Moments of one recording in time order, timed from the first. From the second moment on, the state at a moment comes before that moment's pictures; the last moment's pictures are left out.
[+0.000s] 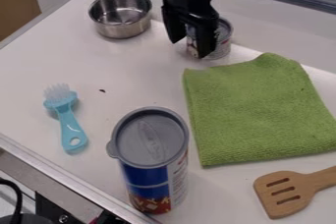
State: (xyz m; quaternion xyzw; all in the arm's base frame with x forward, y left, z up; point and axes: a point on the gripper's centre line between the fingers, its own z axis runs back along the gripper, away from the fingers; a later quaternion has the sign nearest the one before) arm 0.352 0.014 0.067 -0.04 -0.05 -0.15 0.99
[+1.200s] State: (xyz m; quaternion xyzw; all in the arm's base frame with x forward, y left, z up) arm 0.376 -0.015 0.066 -0.04 -0.06 -0.13 0.99
